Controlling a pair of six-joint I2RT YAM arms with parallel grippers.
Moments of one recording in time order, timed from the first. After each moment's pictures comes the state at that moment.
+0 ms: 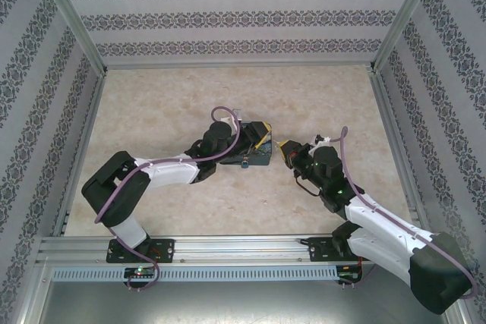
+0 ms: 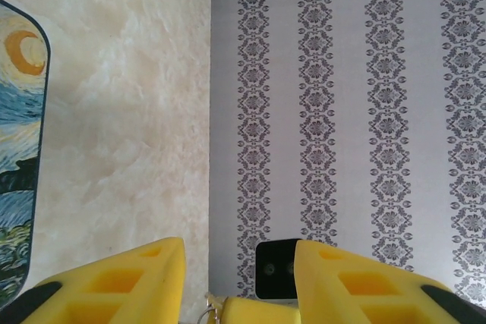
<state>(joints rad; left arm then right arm) -0.75 1.67 0.84 0.65 0.20 -1.40 0.54 0.89 0.32 0.29 -0.09 1.51</state>
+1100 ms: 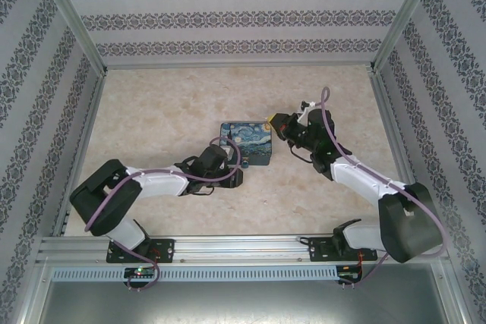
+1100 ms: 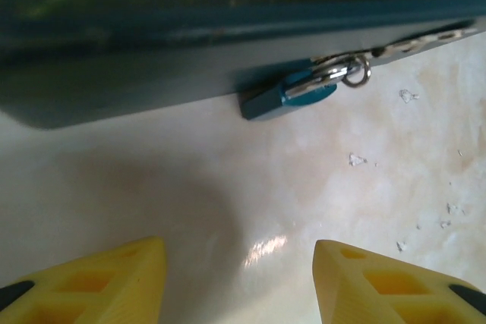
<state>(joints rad) -0.75 1.59 0.64 0.09 0.13 -0.65 0.37 1.32 0.65 0.37 -0.42 1.24</state>
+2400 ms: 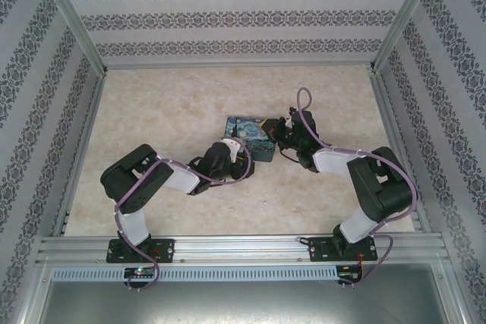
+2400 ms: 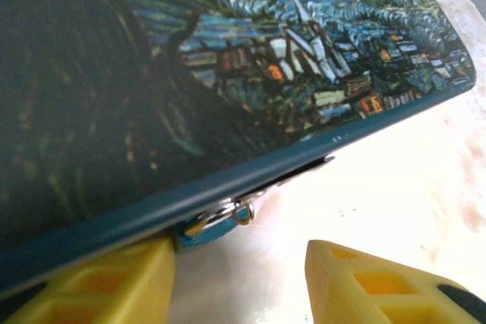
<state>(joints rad) -0.73 1.83 0.65 0.61 0.18 -0.50 0.40 1.62 0.68 0.53 -0.36 1.23</state>
